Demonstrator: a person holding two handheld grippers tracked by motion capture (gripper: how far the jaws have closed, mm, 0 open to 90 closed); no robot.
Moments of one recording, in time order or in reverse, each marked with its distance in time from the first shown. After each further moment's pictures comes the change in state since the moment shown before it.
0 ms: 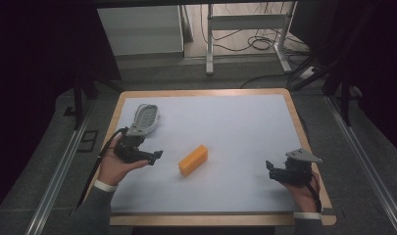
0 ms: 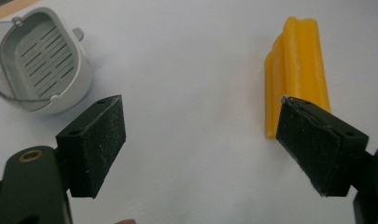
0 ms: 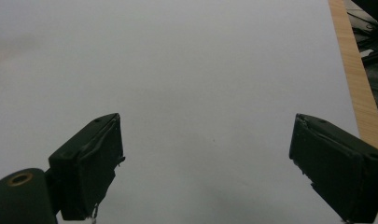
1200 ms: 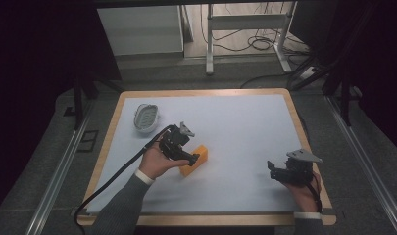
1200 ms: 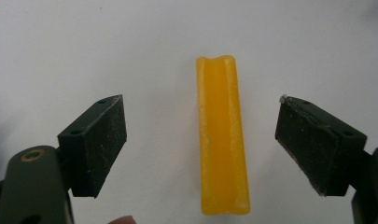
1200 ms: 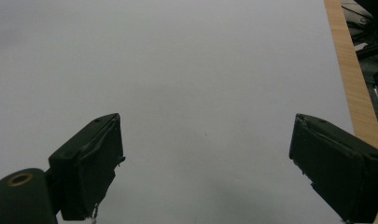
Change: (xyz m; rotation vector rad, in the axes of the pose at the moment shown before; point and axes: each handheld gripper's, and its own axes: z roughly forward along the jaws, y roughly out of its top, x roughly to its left) left arm -0.075 0.061 0.062 0.119 -0.059 0.158; right arm -0.003 -0.003 0.002 0.017 -0.020 0.012
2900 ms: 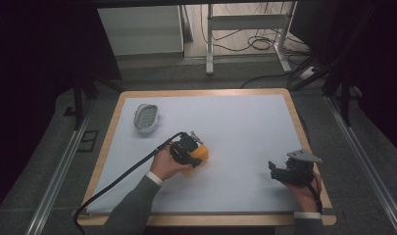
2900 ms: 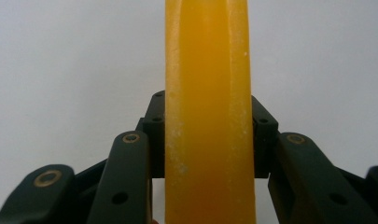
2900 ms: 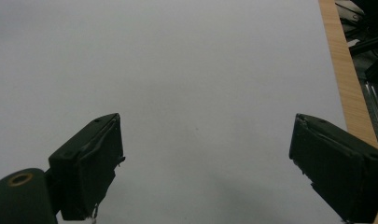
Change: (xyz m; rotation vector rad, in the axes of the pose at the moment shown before) left arm -0.002 -0.005 0.049 0.120 -0.115 0.019; right arm -0.003 -0.003 0.003 0.014 -0.024 0.000
